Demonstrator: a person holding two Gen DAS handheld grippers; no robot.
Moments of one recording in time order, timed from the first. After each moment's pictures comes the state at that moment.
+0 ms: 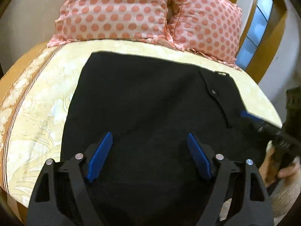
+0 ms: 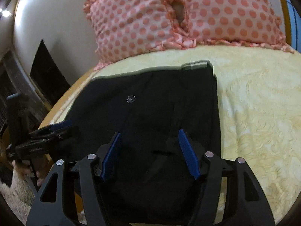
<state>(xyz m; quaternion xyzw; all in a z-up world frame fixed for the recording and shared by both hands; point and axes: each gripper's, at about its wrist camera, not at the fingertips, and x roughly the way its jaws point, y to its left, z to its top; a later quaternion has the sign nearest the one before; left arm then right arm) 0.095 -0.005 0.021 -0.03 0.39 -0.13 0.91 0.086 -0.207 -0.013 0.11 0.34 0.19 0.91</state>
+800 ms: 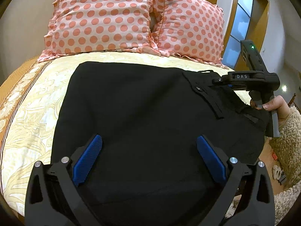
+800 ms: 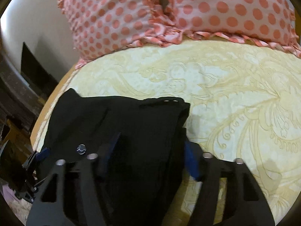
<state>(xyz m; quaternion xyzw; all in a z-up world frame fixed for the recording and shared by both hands) 0.082 -0.009 0.009 -0.02 0.34 -0.18 0.92 0.193 -0.251 -0.007 0.11 0.42 0.18 0.88</state>
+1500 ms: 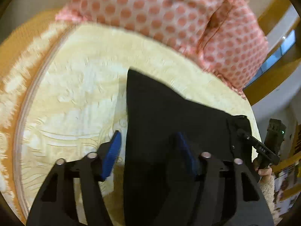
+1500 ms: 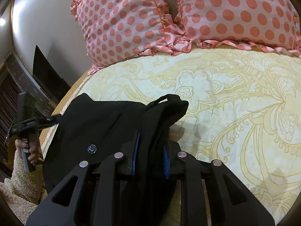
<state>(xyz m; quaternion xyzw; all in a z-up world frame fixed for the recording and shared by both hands) 0.200 0.091 0.023 -0.18 0.49 -0.14 0.84 0.188 -0.257 -0.007 0.13 0.39 0.22 0.89</state>
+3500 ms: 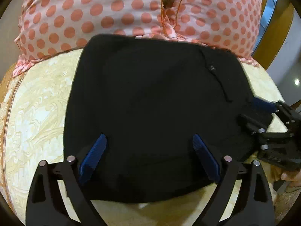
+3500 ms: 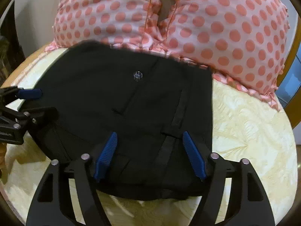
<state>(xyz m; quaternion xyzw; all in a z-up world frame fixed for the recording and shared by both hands) 0.260 -0.050 0.007 0.02 0.46 -0.14 0.88 0.235 -0.220 0.001 -0.06 0.38 0.04 0.92</state>
